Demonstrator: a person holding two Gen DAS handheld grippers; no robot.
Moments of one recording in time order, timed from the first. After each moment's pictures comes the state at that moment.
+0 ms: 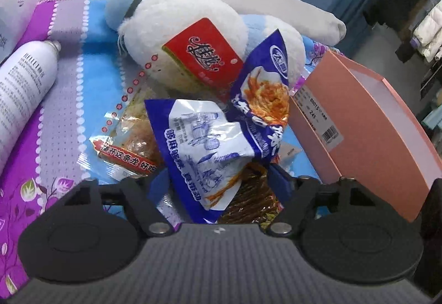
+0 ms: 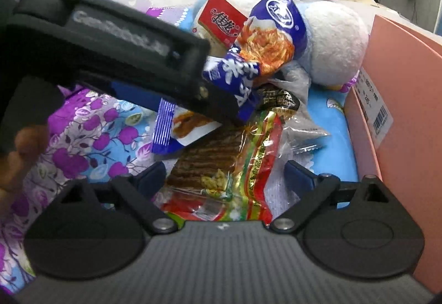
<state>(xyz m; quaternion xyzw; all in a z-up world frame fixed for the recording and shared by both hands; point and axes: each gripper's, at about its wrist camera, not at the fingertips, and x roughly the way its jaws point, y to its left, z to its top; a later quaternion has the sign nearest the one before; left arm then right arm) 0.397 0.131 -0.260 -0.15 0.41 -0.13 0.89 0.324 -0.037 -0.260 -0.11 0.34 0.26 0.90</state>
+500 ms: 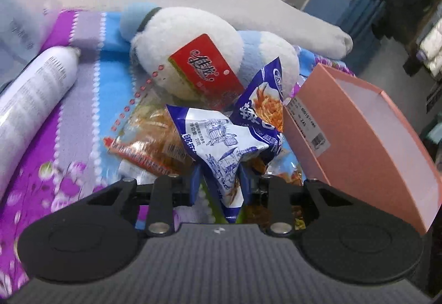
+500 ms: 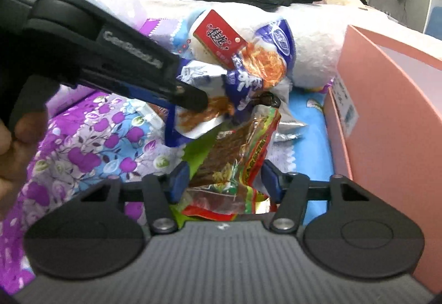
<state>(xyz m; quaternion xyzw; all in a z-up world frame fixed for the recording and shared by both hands) 0.361 0.129 -0.237 -0.18 0.39 -0.09 0.90 0.300 -0.056 -0.238 -0.09 0.34 0.25 0.90</state>
